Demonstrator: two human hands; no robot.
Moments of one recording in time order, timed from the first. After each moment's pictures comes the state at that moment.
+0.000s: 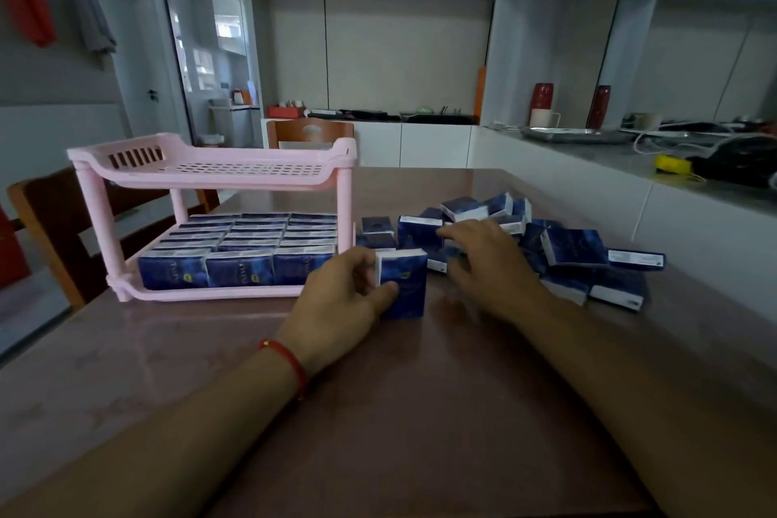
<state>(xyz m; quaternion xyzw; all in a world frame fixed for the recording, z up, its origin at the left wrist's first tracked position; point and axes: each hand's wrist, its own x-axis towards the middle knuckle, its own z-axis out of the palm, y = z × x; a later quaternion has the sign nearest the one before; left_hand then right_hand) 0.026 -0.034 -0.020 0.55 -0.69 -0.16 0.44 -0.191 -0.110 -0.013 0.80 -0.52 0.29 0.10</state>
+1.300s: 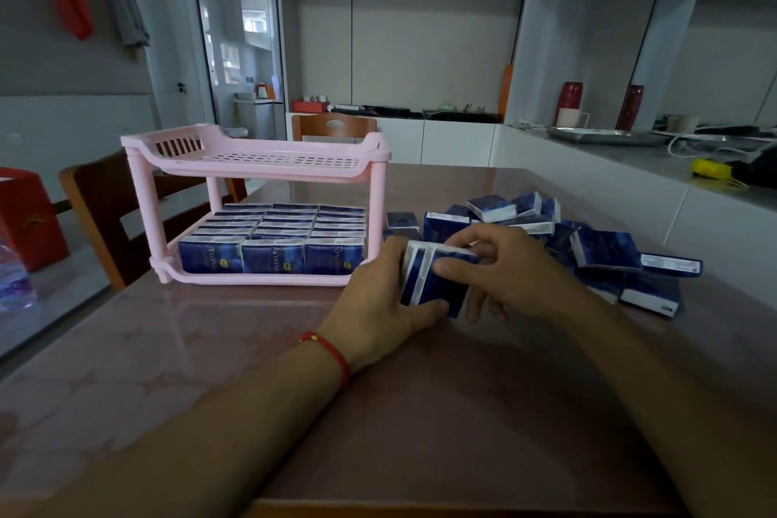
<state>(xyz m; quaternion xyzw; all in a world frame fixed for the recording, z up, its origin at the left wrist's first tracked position) 0.026 -0.029 -0.028 0.47 -0.75 -0.16 0.44 -0.168 -0.049 0.019 0.76 -0.44 0.35 -0.31</state>
